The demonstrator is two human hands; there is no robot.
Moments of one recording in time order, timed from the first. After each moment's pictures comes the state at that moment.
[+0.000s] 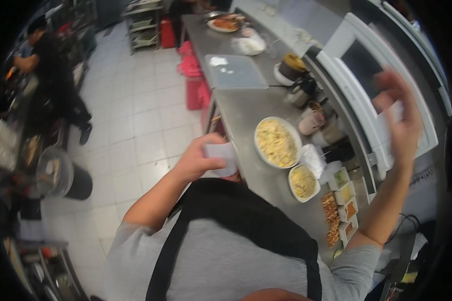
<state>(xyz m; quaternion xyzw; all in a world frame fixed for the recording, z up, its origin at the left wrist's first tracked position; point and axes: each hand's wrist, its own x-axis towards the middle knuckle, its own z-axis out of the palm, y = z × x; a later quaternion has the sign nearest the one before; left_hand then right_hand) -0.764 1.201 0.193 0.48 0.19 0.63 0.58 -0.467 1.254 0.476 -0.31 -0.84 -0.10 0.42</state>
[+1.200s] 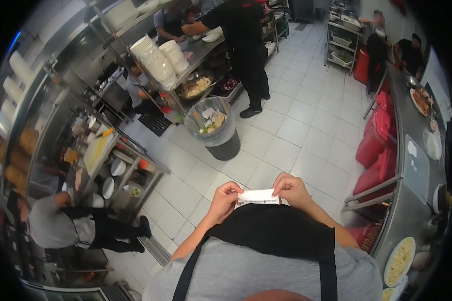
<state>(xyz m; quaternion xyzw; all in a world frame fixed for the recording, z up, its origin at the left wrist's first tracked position) -1.107 0.781 0.181 0.09 0.50 0.82 0.27 -1.053 1.024 0.196 0.10 -0.60 0.79 -0.01</state>
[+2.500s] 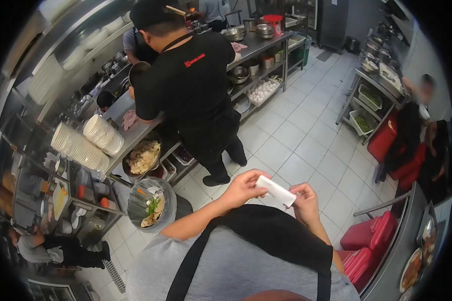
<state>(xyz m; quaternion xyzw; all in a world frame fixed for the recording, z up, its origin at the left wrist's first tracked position) -2.015 1.572 0.312 0.21 0.61 0.71 0.27 -1.943 1.782 0.275 -0.01 -0.49 0.87 0.05</state>
